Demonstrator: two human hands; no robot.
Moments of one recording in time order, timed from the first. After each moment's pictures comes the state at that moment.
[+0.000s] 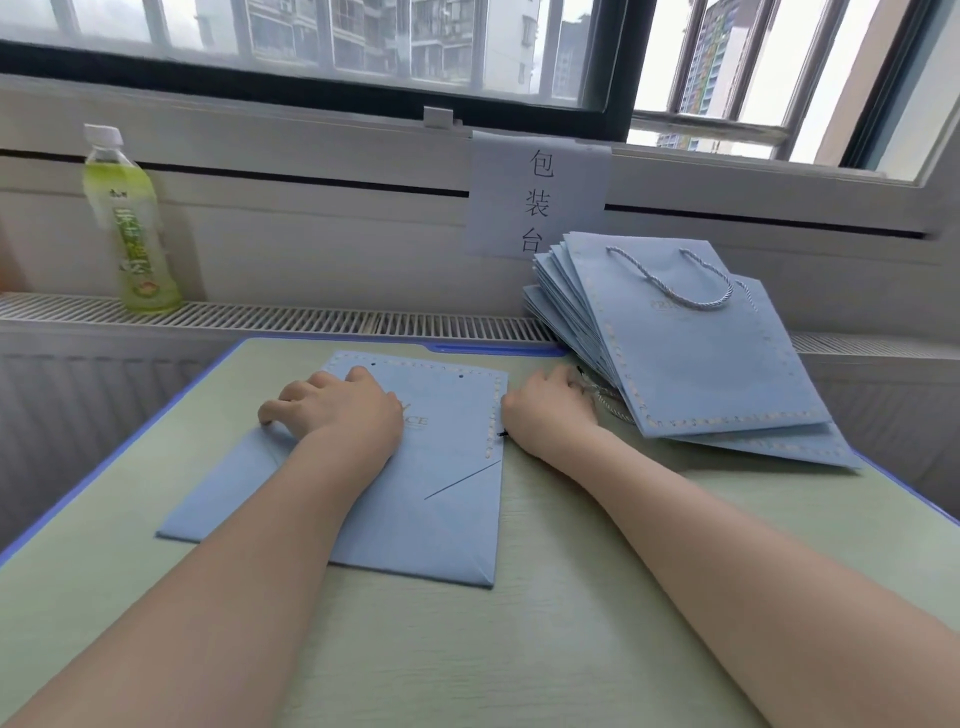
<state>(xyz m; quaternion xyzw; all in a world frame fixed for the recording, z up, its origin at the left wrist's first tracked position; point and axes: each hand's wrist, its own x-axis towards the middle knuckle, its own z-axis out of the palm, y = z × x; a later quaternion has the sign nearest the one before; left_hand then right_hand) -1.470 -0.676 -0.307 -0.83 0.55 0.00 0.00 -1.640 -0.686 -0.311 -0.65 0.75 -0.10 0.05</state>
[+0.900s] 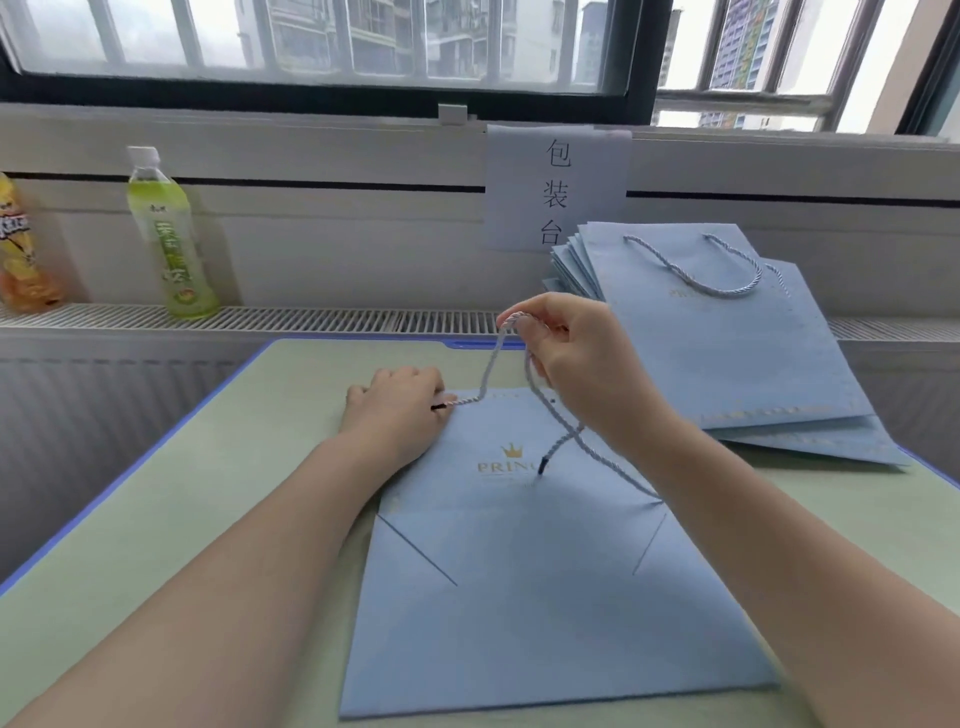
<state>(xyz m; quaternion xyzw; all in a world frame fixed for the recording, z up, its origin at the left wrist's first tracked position) -1.484 -0.673 -0.315 -0.68 0.73 0.00 -0.13 -1.650 -0.629 -0.258 -0.71 0.44 -0.51 0.19</state>
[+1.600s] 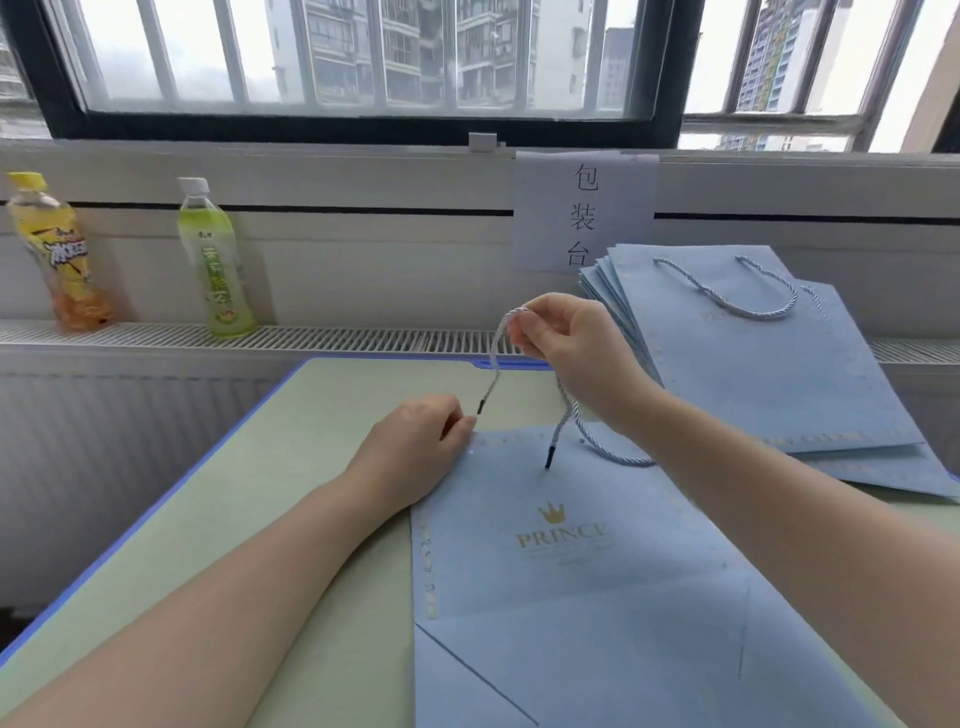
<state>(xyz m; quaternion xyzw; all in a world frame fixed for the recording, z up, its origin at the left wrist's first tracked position) -1.462 -0.654 -0.318 -0.57 0.76 0.05 -0.30 -1.636 -0.676 -0.257 -0.71 0.42 -0.51 0.23</state>
